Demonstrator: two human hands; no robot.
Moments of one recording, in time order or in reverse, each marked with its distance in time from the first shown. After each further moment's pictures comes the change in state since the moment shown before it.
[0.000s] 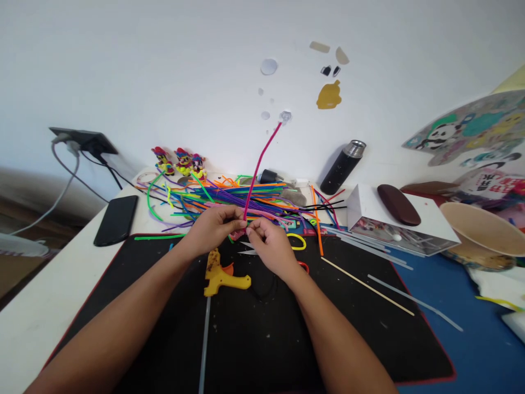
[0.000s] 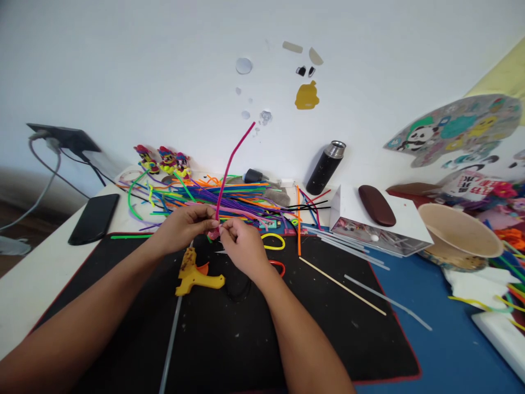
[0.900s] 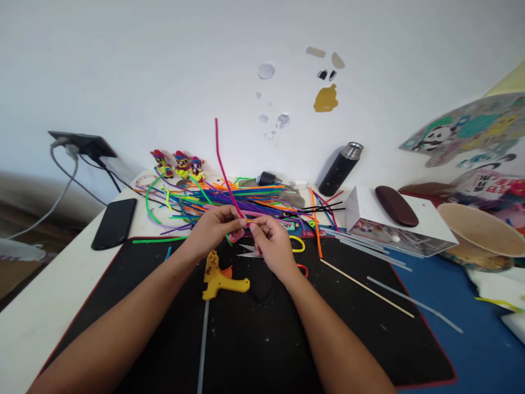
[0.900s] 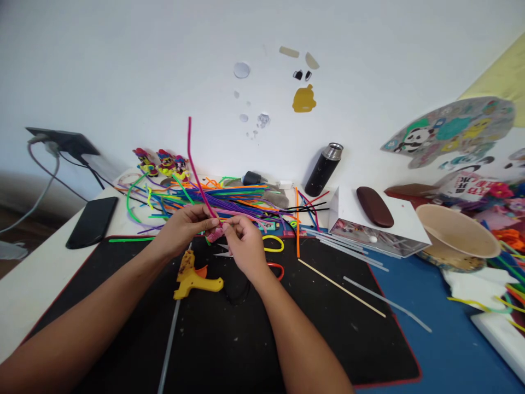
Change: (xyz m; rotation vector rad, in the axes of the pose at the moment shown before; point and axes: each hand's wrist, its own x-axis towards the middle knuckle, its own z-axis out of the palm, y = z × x) left_hand 0.004 0.004 0.013 -0.392 0.130 -0.111; right_hand 0.001 0.005 0.008 0.432 0.114 0.175
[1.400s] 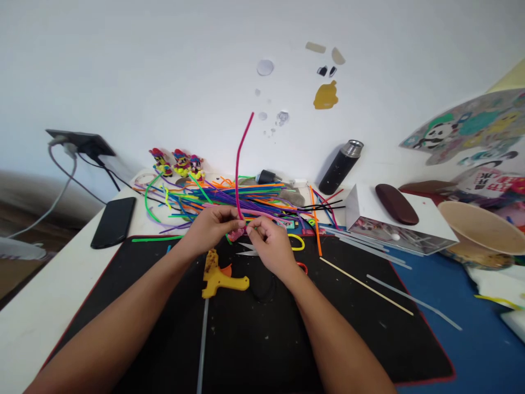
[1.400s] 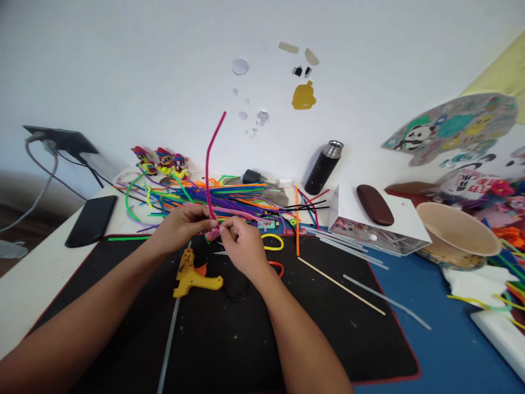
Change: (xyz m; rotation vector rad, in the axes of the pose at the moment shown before) left_hand 0.000 -0.004 -0.013 0.217 -0.081 0.053; right_hand -0.003 -0.009 -0.006 -0.410 -0.040 -0.180
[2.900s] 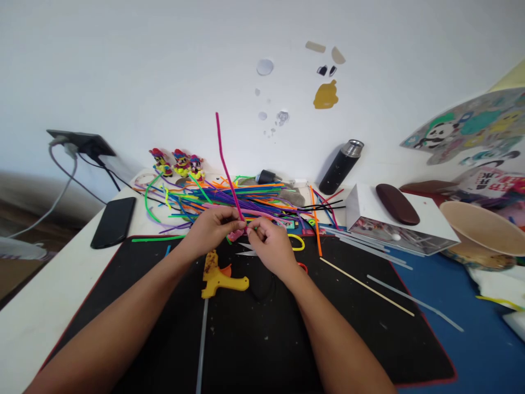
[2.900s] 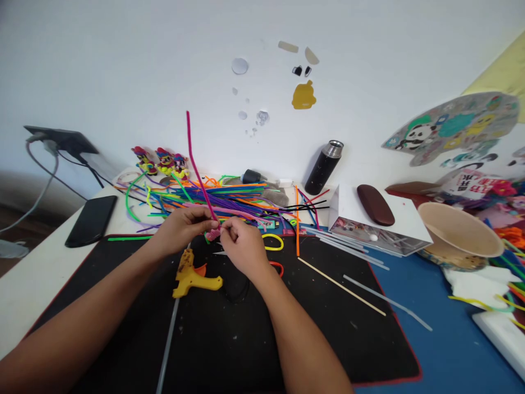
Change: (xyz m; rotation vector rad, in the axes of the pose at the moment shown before) left_hand -0.001 0.004 0.003 0.162 0.036 0.045; right_hand 0.001 0.003 -0.001 -0.068 -0.010 -0.012
